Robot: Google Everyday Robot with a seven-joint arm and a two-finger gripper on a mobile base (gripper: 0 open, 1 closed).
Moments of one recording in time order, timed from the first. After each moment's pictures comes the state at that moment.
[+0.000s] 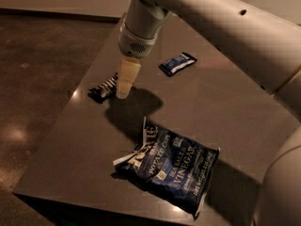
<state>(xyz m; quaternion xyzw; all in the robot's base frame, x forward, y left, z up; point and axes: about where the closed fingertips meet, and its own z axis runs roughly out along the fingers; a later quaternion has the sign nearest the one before) 0.602 0.072 0.888 -0.71 0.67 0.09 0.20</state>
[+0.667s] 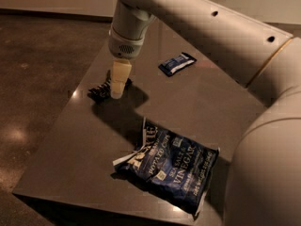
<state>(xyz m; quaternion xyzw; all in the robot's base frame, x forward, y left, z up) 0.619 0.096 0.872 -0.74 0.65 0.07 0.18</state>
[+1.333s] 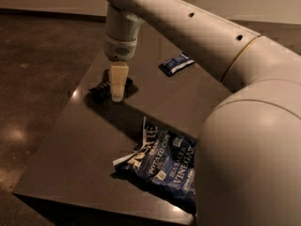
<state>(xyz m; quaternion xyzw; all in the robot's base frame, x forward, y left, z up) 0.620 0.104 0.850 -0.77 0.62 0.07 0.12</state>
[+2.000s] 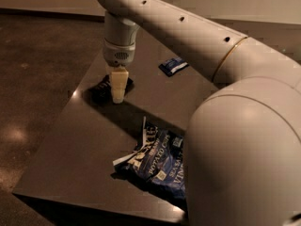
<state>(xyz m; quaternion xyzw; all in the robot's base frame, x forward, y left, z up) 0.618 0.103 0.830 -0.79 0.60 0.07 0.08</state>
